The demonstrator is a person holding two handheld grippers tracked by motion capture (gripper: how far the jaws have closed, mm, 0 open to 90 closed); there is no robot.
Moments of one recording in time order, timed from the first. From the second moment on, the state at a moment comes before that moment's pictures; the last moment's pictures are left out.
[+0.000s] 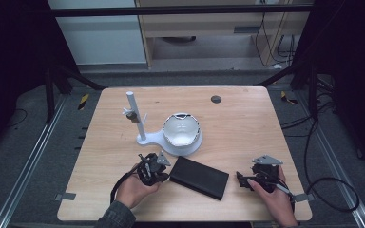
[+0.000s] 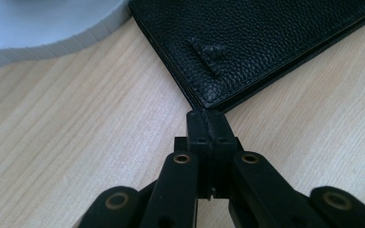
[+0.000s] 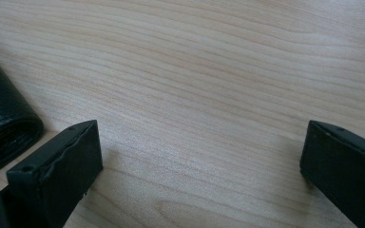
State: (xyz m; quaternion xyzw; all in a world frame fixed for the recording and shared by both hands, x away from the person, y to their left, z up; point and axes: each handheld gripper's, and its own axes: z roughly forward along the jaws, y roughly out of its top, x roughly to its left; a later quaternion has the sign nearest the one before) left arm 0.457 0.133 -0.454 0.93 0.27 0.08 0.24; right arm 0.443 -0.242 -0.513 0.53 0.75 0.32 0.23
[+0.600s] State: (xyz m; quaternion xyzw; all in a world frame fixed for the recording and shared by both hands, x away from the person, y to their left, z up) left arm 0.466 0.130 -0.443 0.91 0.28 0.08 0.31; right arm 0.440 -0.244 -0.507 0.53 0.75 0.35 0.21
